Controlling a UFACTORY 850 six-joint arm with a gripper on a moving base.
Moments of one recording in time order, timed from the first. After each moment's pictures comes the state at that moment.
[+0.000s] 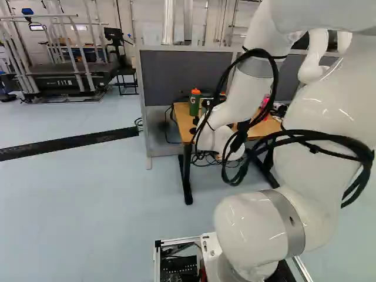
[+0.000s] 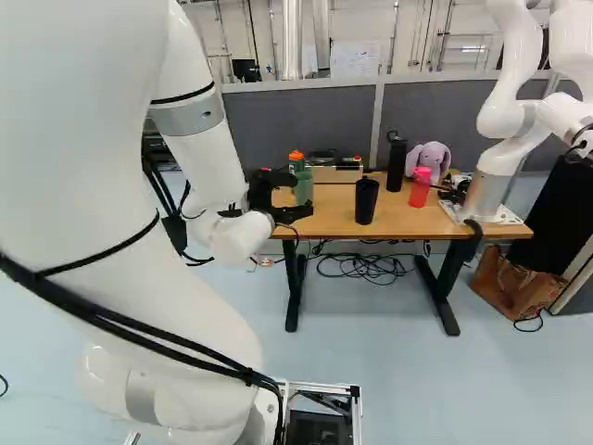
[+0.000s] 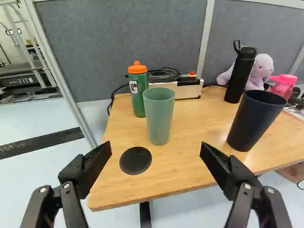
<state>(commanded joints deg) 0.4 -0.9 -14.5 7.3 62.0 0.0</state>
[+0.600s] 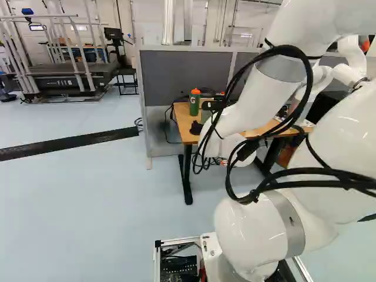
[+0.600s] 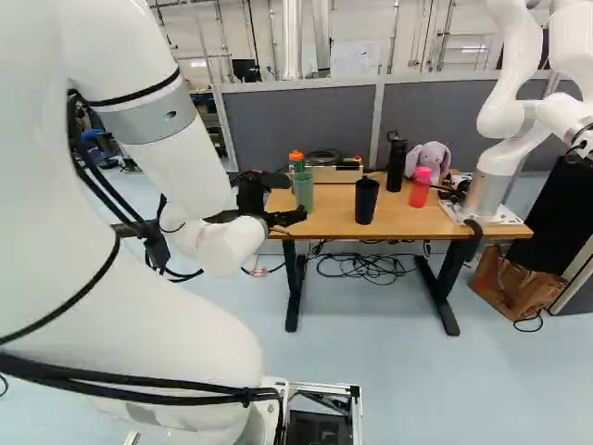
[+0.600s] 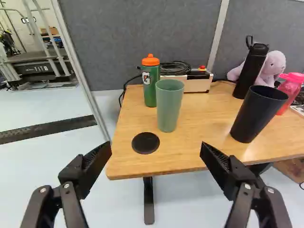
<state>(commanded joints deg) 0.1 10.1 -8.3 2.5 54.1 0.0</state>
